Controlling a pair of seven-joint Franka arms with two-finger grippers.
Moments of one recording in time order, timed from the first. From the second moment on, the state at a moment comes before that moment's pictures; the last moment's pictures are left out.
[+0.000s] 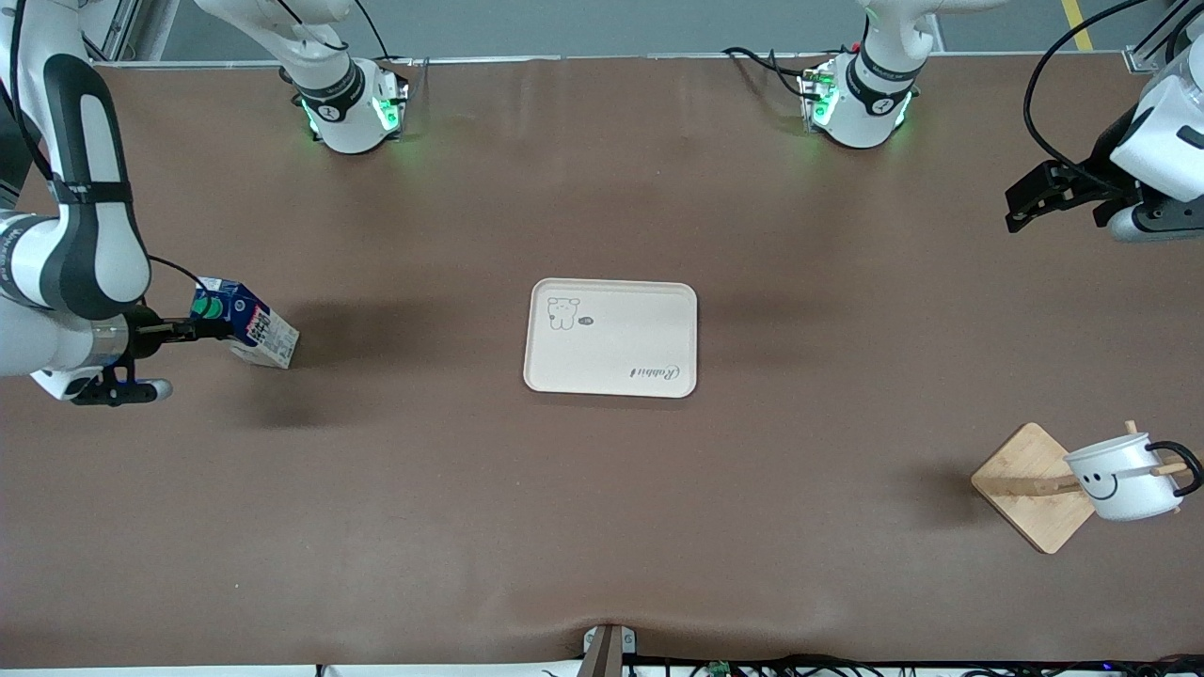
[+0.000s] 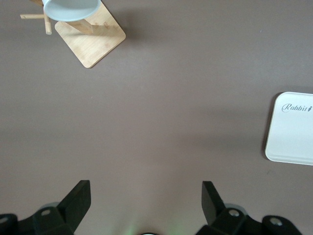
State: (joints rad) left arm -0.01 -0.08 -0.08 -1.64 0.03 1.54 -0.12; right arm -0.09 0.37 -0.11 -1.73 0.05 1.73 -0.25
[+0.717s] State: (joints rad) left arm 0.00 -0.09 -0.08 -1.64 0.03 1.53 -0.12; right arm -0.08 0.34 -0.10 -1.25 0.13 1.50 -0.24
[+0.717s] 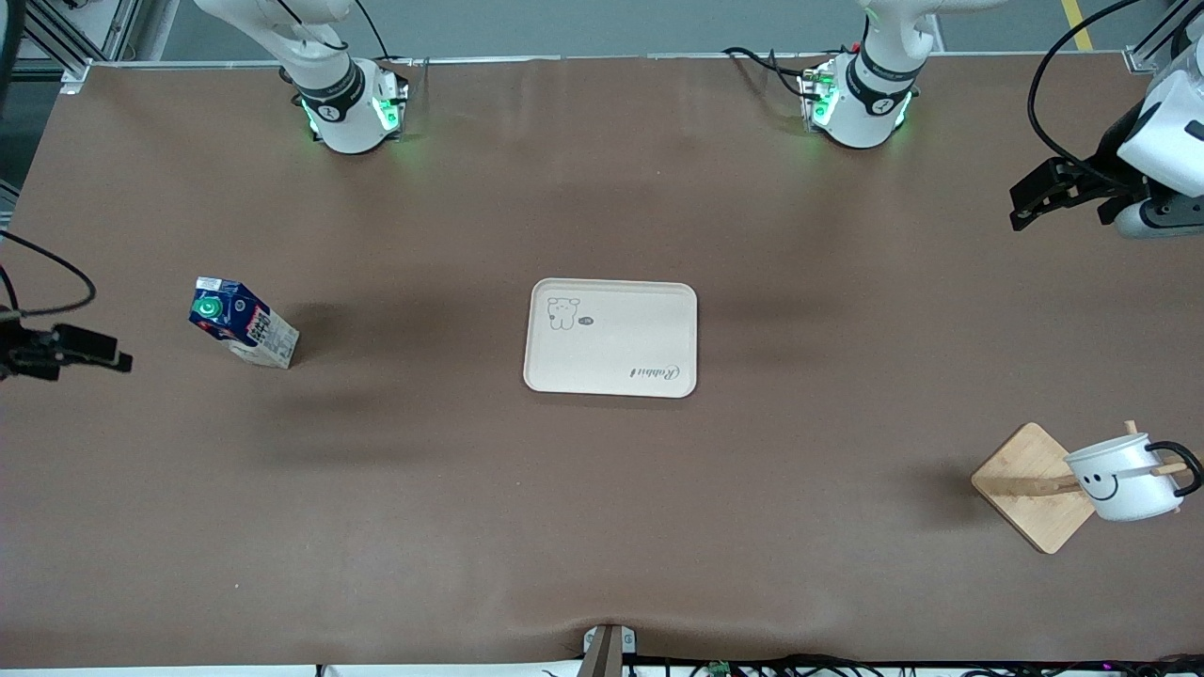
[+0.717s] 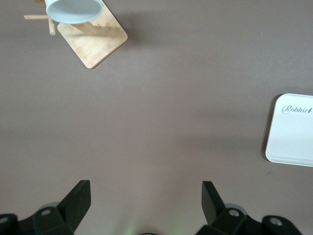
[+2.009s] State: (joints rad) left arm 0.01 -0.09 -0.08 -1.61 0.03 1.53 -0.12; right arm -0.01 -0.19 -0.08 -1.69 0.00 1.44 -0.20
